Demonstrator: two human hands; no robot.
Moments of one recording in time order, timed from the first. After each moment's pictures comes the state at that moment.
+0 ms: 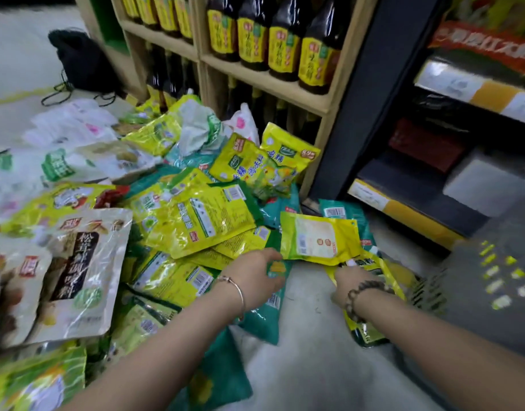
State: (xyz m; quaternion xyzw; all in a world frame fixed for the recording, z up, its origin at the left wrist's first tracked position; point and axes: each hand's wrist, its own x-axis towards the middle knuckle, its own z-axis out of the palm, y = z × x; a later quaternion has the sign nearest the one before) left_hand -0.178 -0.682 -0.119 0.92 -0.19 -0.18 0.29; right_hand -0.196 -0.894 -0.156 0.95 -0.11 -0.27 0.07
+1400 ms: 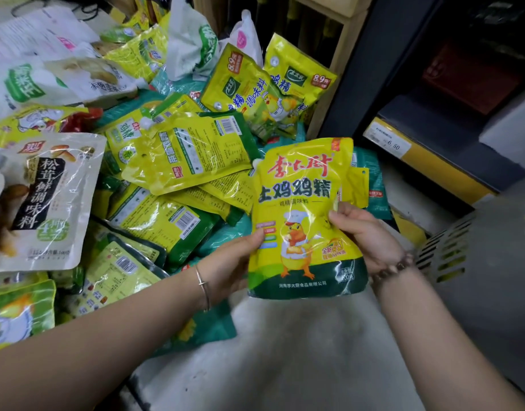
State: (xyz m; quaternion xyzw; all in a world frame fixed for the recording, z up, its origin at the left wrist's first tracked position) left_hand -0.217 -0.681 -0.193 0.50 0.14 -0.43 0.74; right_hand -0.218 -0.885 -0.145 0.50 -0.22 -0.14 -0.83
